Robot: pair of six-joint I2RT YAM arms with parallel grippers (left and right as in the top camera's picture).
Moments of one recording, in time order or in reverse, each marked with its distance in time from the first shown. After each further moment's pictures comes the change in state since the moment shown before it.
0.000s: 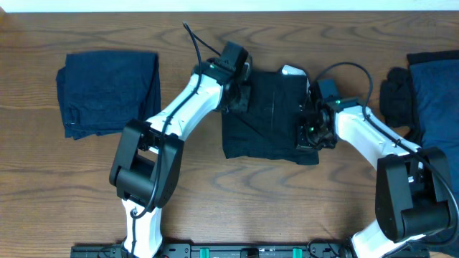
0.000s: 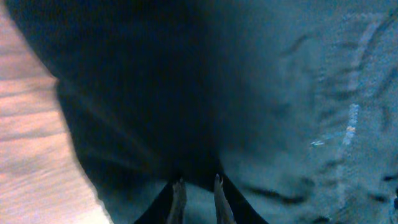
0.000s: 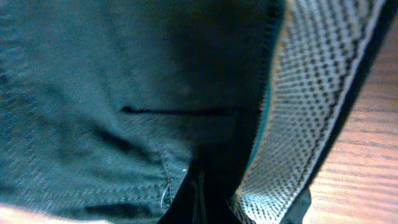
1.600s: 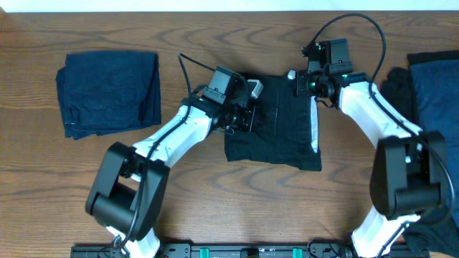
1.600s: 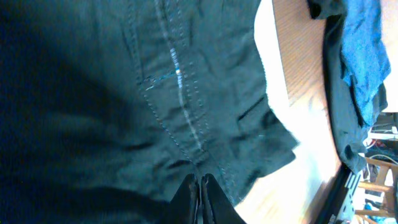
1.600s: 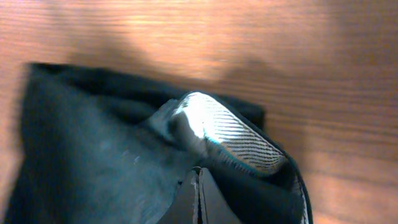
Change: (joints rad) left arm -0.025 -0.212 -0.371 0.391 0.454 -0.047; right arm -0.068 0.143 0.279 0.366 -0.002 -0.109
